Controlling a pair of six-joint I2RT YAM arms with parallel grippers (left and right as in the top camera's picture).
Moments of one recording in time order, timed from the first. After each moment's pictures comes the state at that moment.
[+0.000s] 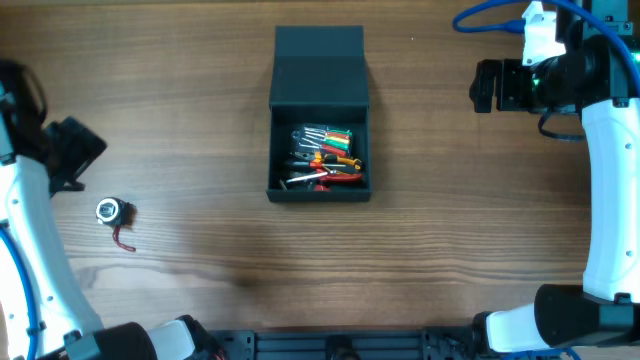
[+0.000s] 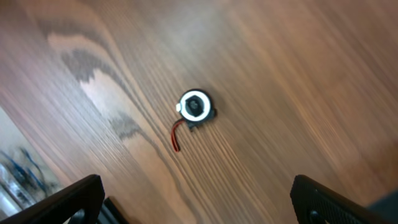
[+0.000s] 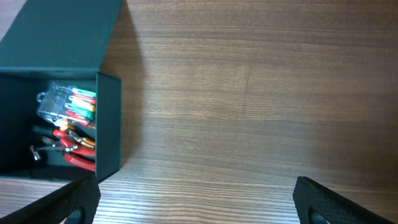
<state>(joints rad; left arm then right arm) 0.44 1.48 1.59 -1.40 -0.21 -0.50 -0.02 1.64 1.93 -1.43 -0.07 -0.01</state>
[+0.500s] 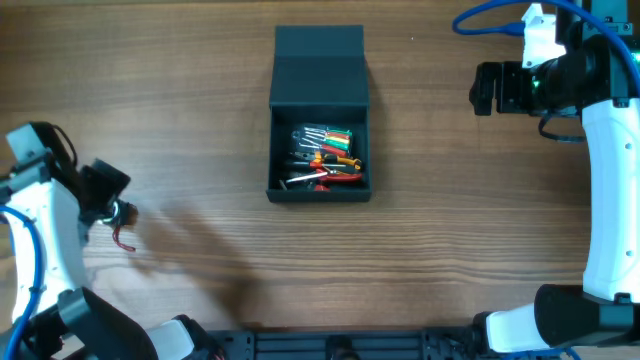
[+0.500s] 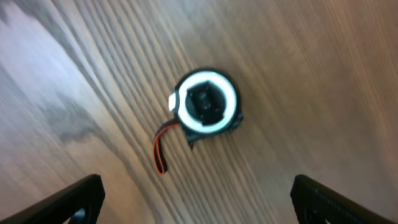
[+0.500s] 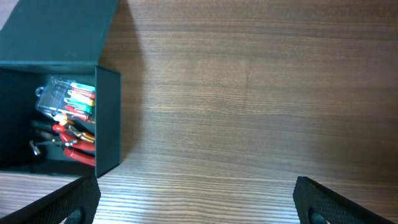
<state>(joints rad) 0.53 1.48 1.06 -0.95 -0.12 -0.50 -0.02 1.64 1.93 -1.45 -0.07 -0.01</state>
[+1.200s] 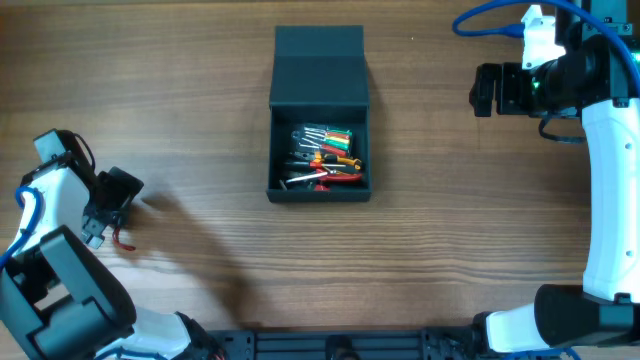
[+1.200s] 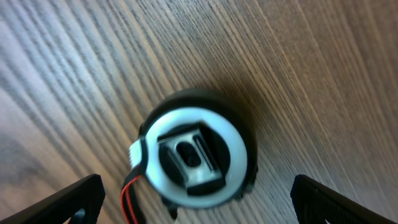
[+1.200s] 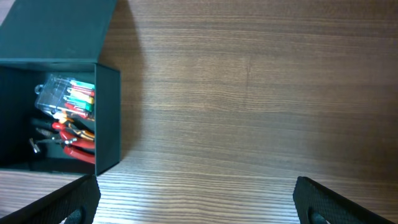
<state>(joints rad) 0.53 1.69 1.00 -0.75 -0.11 -0.50 -0.02 1.64 1.93 -1.46 -0.07 -0.01</state>
